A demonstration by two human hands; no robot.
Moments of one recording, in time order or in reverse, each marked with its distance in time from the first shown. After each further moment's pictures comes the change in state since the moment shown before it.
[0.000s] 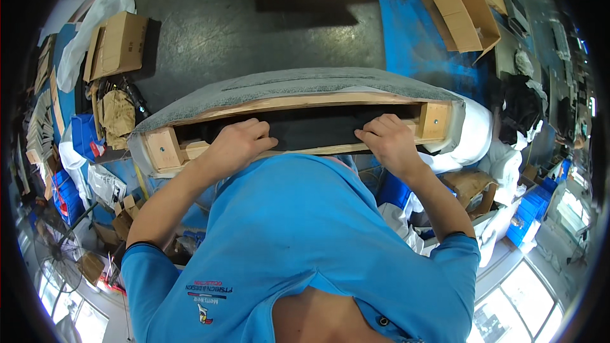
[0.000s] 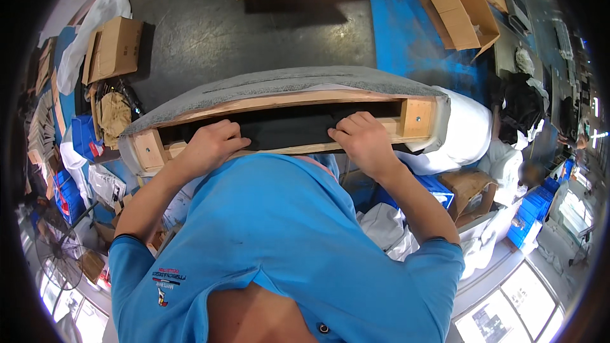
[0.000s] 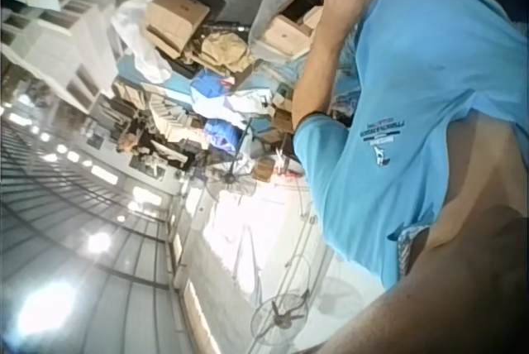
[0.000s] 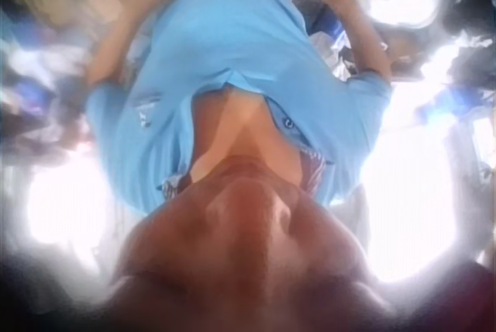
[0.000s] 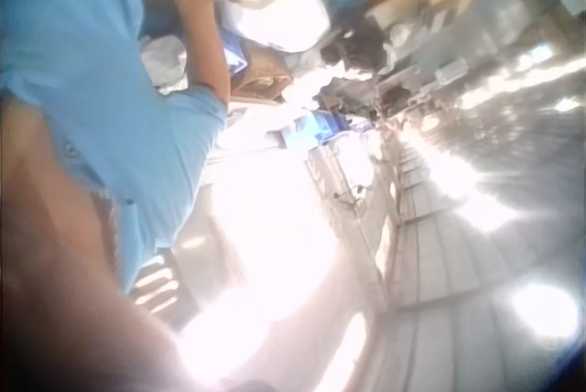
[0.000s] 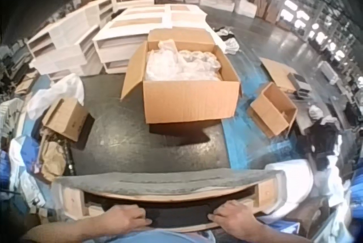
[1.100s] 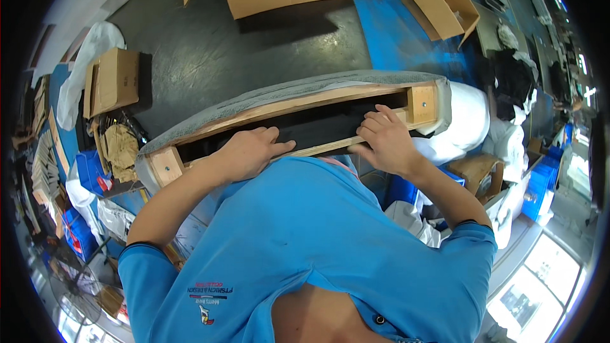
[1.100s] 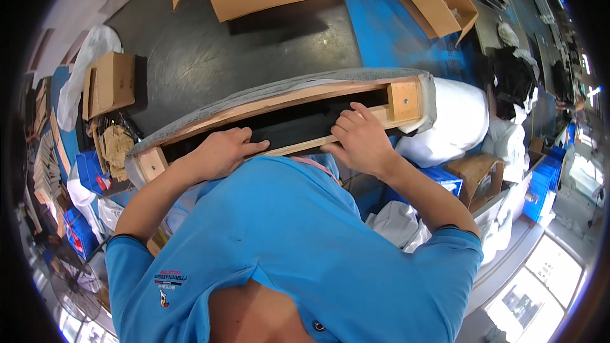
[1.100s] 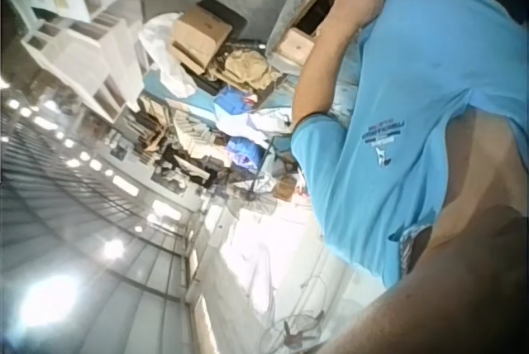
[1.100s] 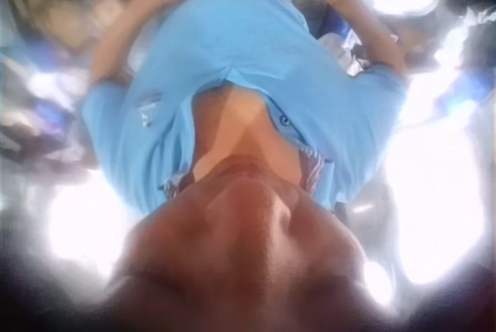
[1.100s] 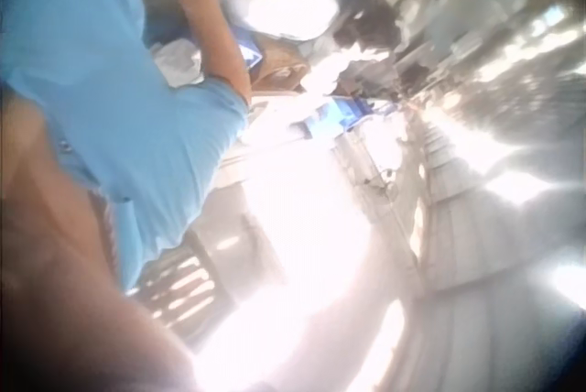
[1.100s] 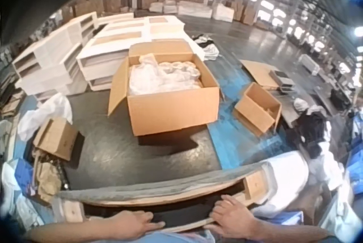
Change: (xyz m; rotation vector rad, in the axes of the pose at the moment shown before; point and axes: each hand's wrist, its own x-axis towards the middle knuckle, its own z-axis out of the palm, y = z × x) left_hand 0.033 0.017 -0.020 0.076 -0.385 -0.012; right_hand -0.015 -0.023 -0.005 -0.170 -0.057 0.117
